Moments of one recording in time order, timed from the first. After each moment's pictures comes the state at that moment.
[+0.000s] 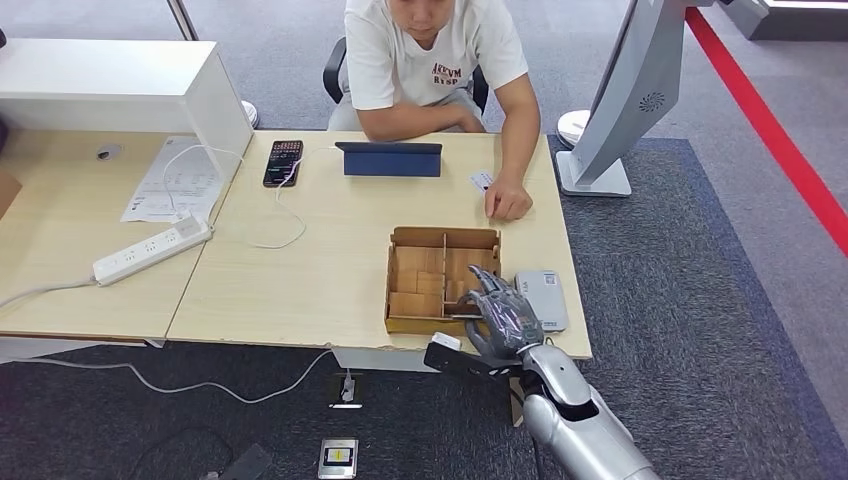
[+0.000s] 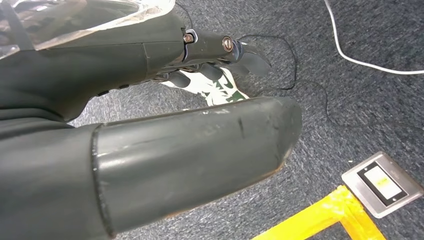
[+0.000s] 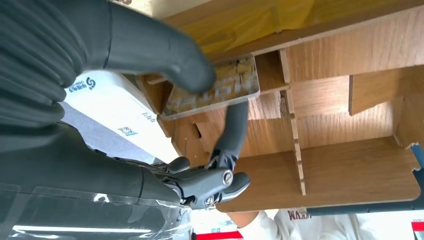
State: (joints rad) left arm -0.19 0.18 -0.77 -0.21 0.30 0.39 -0.15; right arm -0.46 -0.07 0.67 -0.88 0.96 -0.15 -0.04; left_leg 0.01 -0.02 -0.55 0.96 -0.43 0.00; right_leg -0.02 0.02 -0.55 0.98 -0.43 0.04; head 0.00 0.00
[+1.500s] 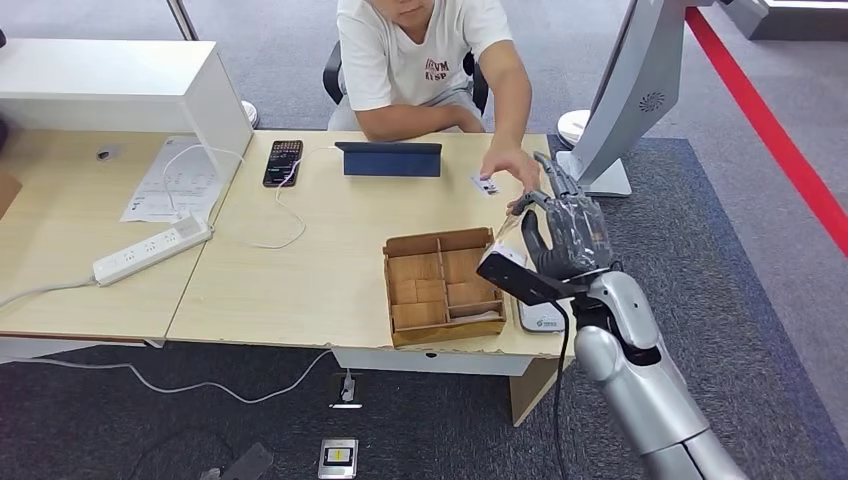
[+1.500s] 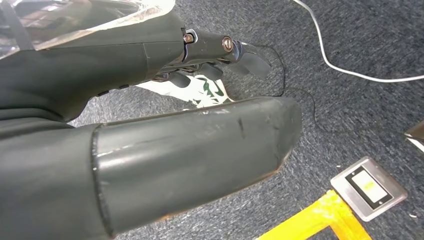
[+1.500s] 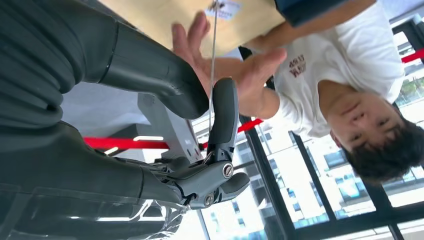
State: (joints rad) left arm -0.19 0.18 -0.77 -0.21 0.27 0.41 -0.18; right arm -0.57 -0.15 0.48 -1.18 0.90 -0.16 -0.08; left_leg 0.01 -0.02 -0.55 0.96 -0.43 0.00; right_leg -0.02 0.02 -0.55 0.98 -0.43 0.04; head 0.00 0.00
